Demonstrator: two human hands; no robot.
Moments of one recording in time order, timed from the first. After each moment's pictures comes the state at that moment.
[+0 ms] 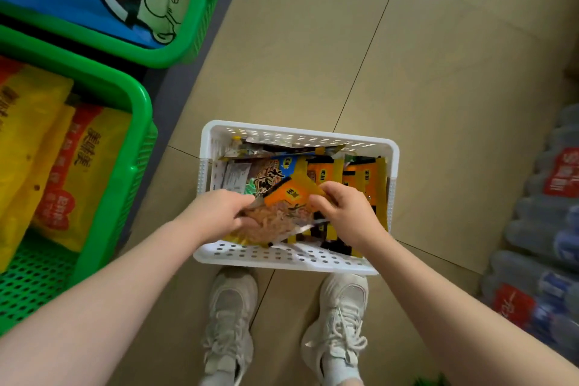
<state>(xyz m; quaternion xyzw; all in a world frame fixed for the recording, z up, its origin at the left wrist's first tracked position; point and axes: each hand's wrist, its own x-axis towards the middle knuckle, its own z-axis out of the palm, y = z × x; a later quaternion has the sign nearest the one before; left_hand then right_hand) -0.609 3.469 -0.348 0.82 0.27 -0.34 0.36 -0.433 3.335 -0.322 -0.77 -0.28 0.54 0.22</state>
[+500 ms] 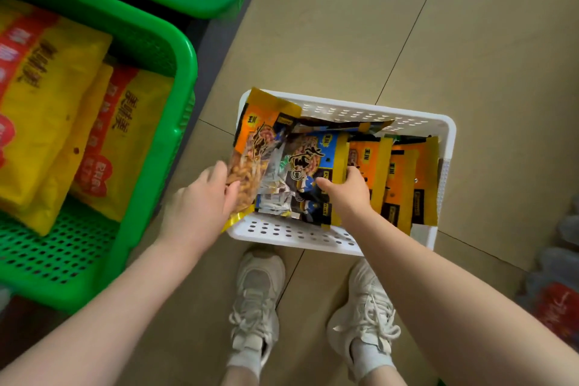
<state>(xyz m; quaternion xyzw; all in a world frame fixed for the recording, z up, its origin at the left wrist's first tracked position) -0.676 3.459 -0.324 0.87 0.44 -0.13 0.19 -0.493 3.357 -0.397 -0.84 -0.01 0.50 0.20</state>
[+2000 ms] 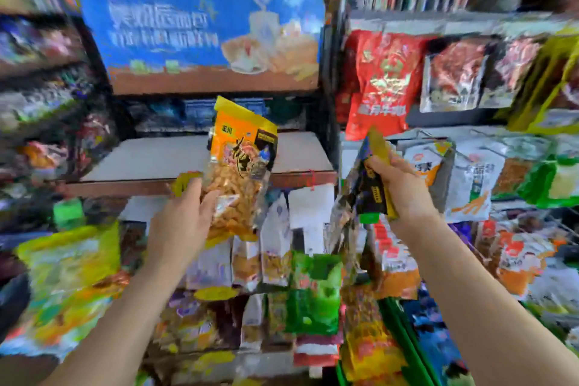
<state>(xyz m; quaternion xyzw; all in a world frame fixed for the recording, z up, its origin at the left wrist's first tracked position) -1.056 3.258 0.488 0.50 0.77 0.34 -0.19 -0.815 3.413 0.521 -0.34 -0.51 0.63 0.49</state>
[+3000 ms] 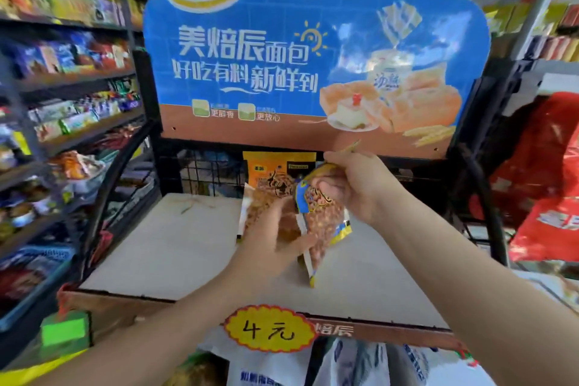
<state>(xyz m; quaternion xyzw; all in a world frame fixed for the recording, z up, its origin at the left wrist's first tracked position) -1.240 3.422 0.495 0.57 0.61 0.53 0.16 -1.139 3.533 0.592 -0.30 -0.57 0.69 0.32</state>
